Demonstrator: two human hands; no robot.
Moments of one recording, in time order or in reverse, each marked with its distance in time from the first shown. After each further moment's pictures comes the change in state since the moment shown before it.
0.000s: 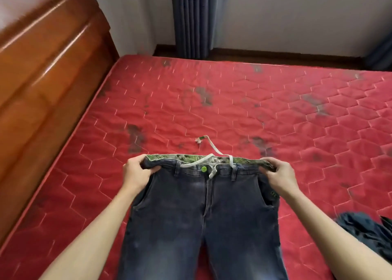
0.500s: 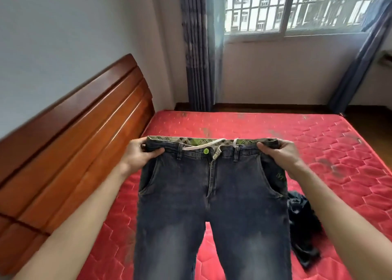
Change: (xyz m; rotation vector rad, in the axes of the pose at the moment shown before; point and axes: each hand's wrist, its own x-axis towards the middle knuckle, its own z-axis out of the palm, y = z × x) left_hand -0.394 0.201 -0.290 -0.231 -0.089 0.415; right_hand -0.383 -0.136 -0.304 0.540 -0.006 -0.195
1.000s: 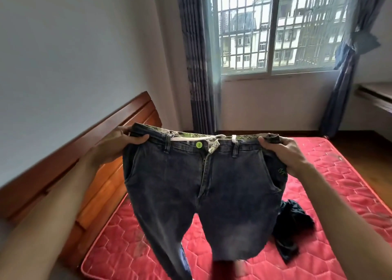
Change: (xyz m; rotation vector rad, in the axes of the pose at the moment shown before) left_hand -0.197 0.202 -0.068 -0.234 -0.177 0.004; right_hand -0.199 -0.093 -0.129 0.310 -0.130 -0.167
